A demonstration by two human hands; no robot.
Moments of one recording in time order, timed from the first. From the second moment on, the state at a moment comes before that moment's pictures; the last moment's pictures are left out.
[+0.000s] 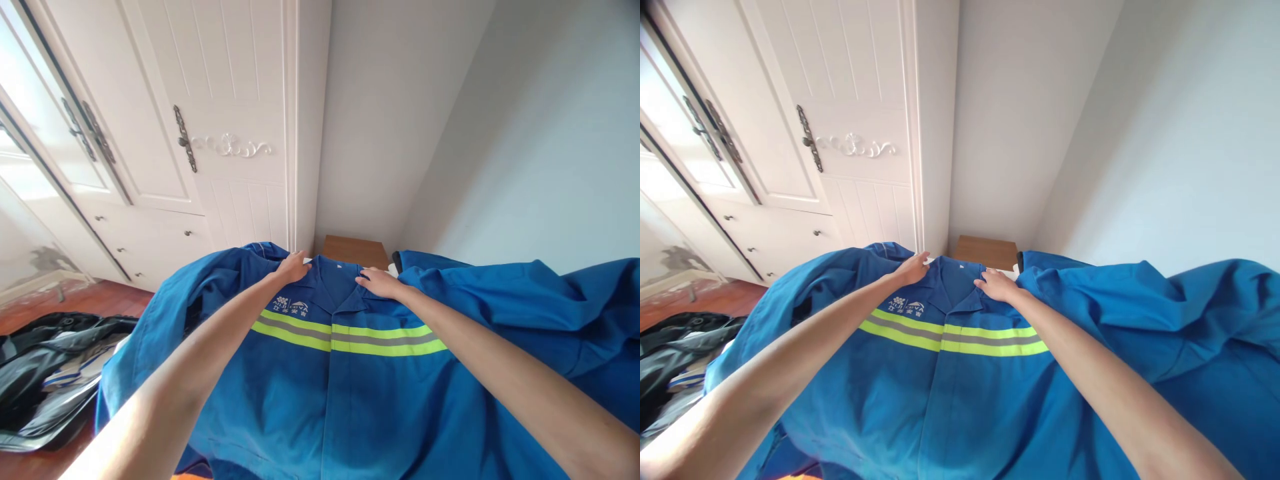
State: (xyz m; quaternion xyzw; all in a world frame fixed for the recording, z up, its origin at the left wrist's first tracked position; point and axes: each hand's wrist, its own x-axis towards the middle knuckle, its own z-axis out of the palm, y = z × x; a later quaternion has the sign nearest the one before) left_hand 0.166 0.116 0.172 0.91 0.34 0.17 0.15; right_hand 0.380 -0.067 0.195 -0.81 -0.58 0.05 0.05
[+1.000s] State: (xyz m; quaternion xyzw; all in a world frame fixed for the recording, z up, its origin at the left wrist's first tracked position) left_hand 0.195 0.093 0.182 0.89 0.36 0.26 0.08; right_hand 0.399 -0.043 0.188 -0.88 -0.45 -0.10 0.09
